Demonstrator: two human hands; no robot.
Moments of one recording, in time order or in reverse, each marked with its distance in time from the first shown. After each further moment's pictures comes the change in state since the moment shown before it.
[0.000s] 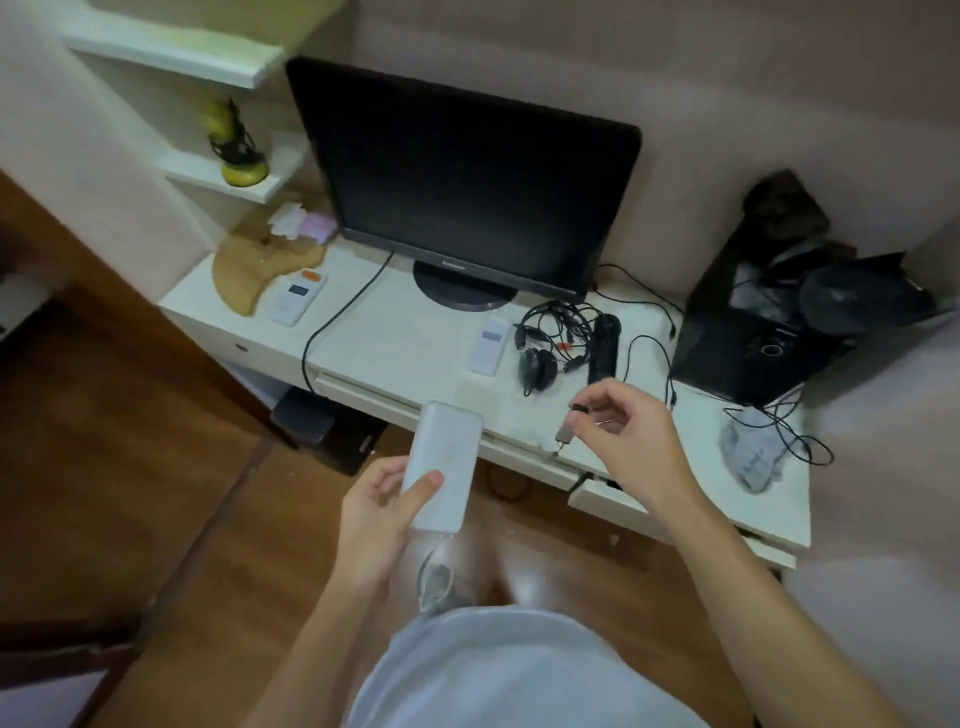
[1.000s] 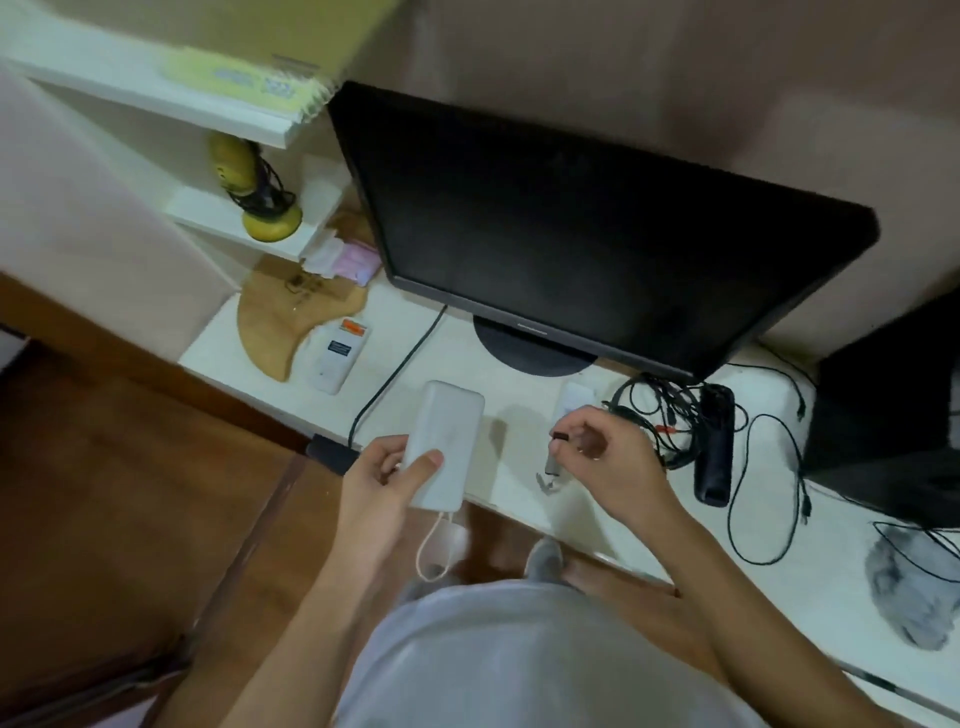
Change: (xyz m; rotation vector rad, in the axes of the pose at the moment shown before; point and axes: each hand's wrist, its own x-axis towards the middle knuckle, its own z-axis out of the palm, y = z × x) left_hand 0.226 0.062 -0.056 0.061 0.064 -0.079; right_hand 0.188 -0.008 0.137 -0.072 -0.172 0.128
